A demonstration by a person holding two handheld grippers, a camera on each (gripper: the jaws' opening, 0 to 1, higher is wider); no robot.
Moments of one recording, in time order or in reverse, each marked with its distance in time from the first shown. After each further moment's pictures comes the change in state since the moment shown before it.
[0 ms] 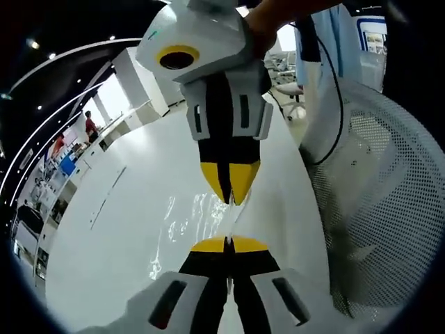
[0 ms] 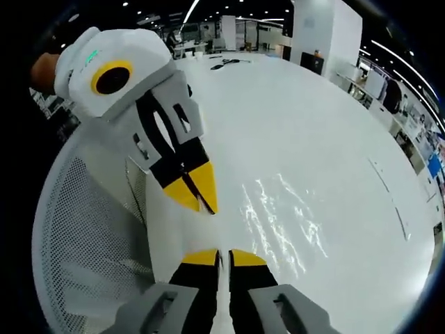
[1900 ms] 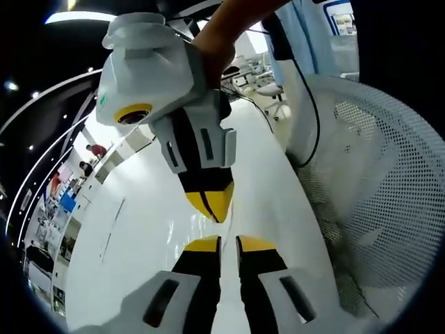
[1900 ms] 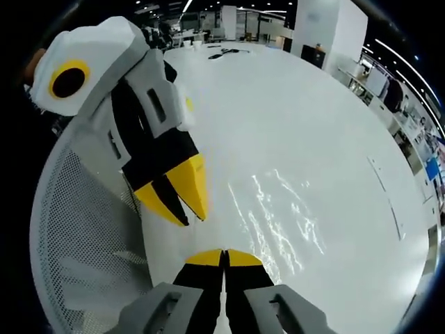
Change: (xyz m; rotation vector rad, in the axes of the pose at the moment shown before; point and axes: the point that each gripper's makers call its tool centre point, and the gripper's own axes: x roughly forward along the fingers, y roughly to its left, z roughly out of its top) left arm -0.002 -0.013 0.019 0.178 -0.052 -0.042; right arm -0.005 -0.002 -0.001 -0.007 0.064 -0.020
